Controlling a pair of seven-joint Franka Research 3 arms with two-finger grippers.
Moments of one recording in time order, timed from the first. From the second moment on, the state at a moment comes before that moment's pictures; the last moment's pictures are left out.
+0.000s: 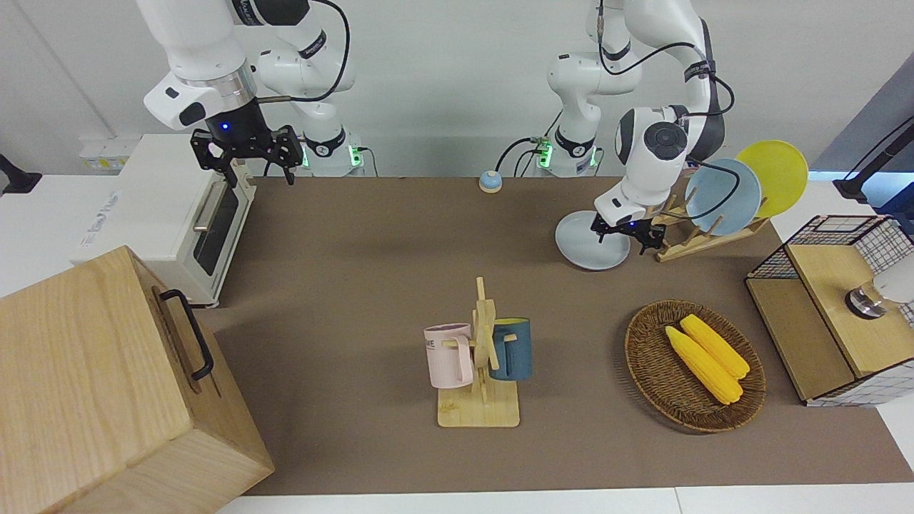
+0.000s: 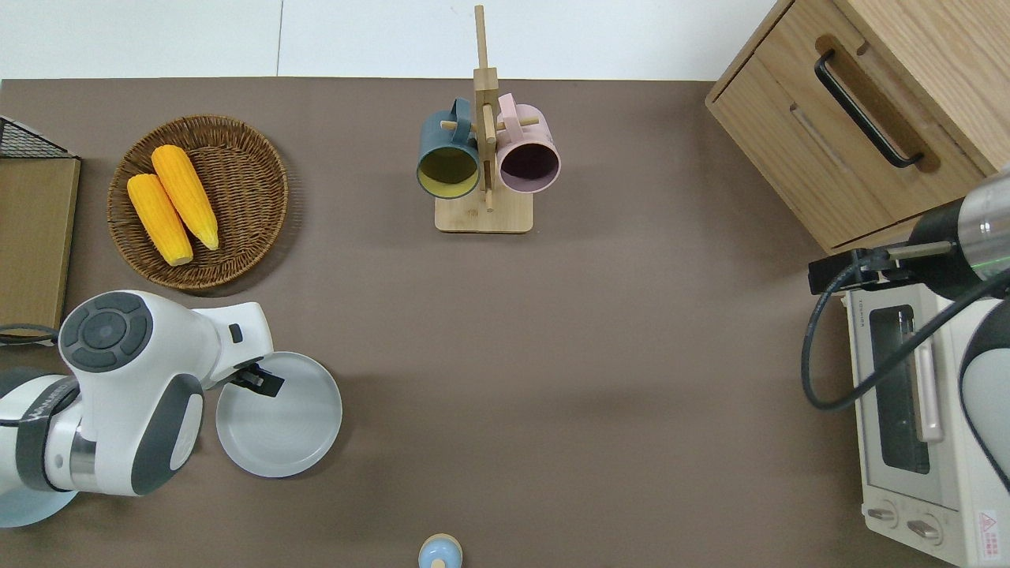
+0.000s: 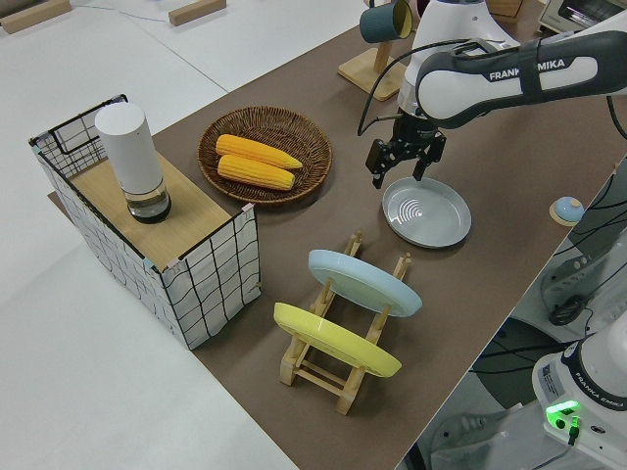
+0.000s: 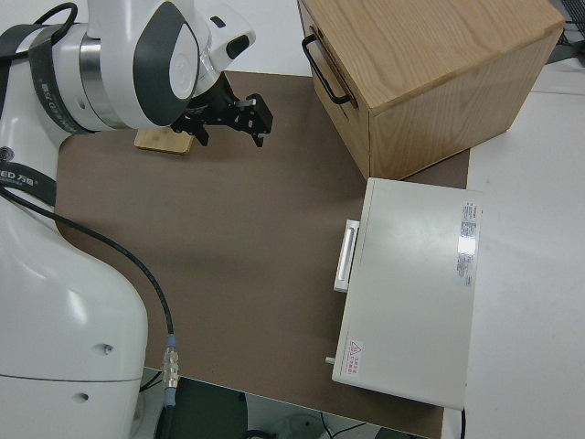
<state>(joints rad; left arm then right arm) -0.03 -0.04 -0.07 -2.30 0.14 2.19 0.30 -0.04 0.03 0.13 -1.49 -0.02 1.51 0.04</state>
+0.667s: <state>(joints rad) 0.00 -0.02 -0.06 -2.44 0.18 2.38 0.30 -0.04 0.03 0.13 -1.49 -0.02 1.51 0.04</state>
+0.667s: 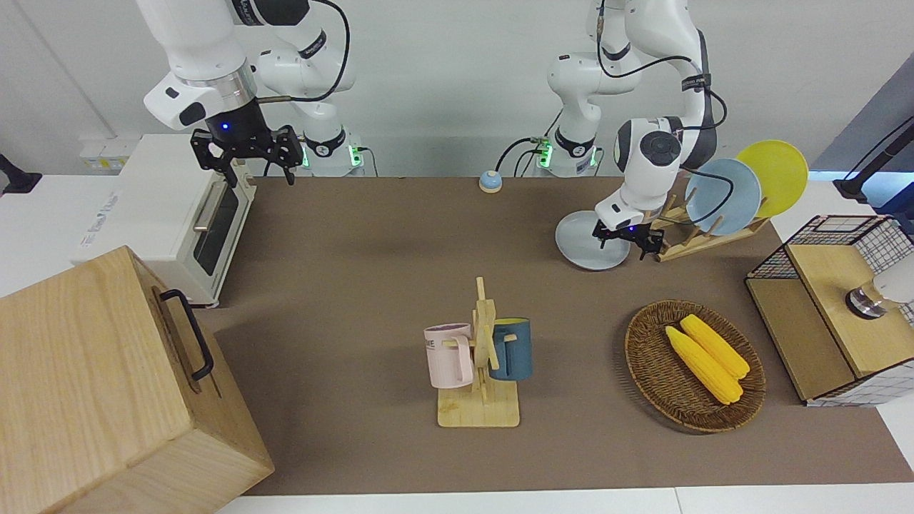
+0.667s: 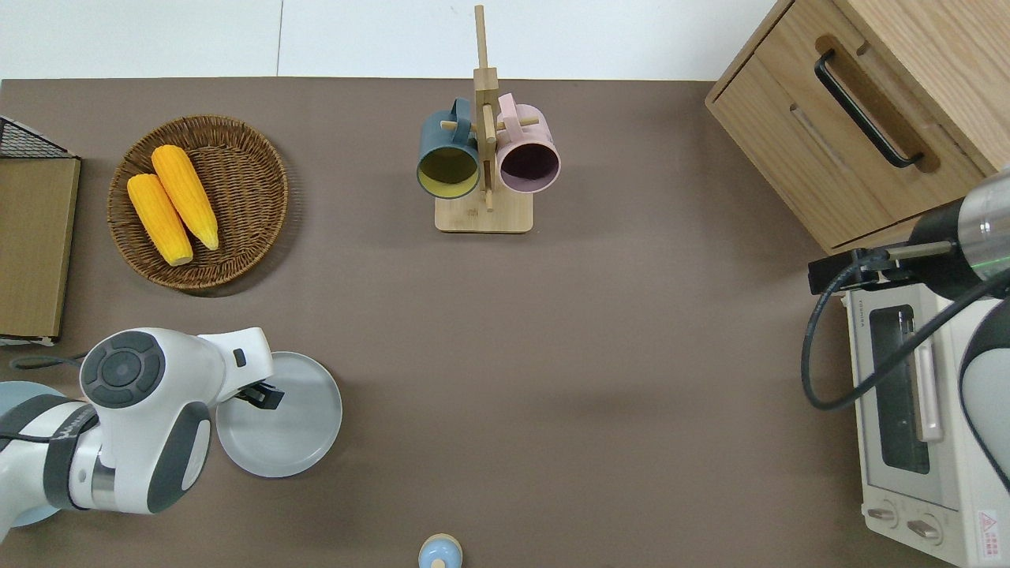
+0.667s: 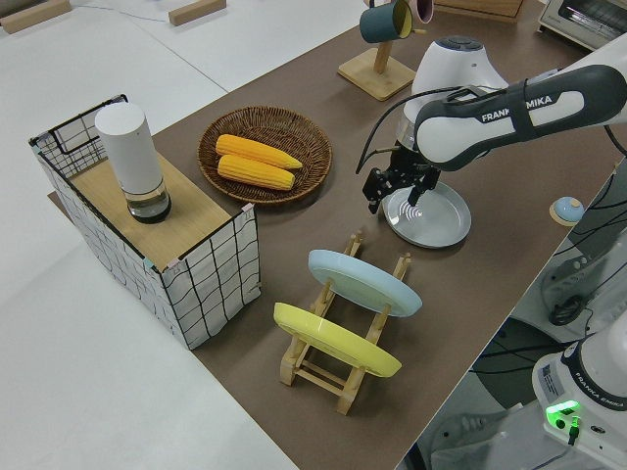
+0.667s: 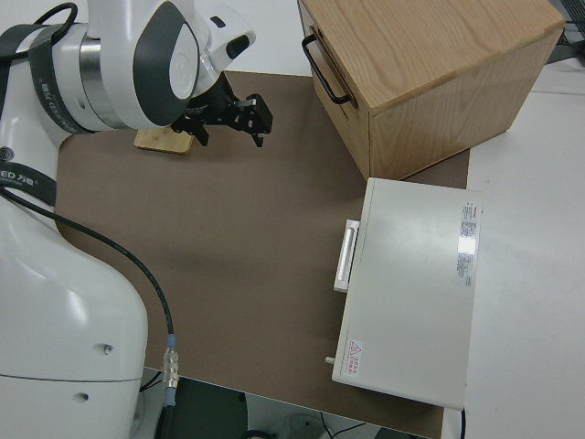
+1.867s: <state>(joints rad) 0.01 0.01 -0.07 -2.46 0.19 2.43 0.30 -0.04 0.03 0.13 -1.49 -0.02 1.51 0.04</state>
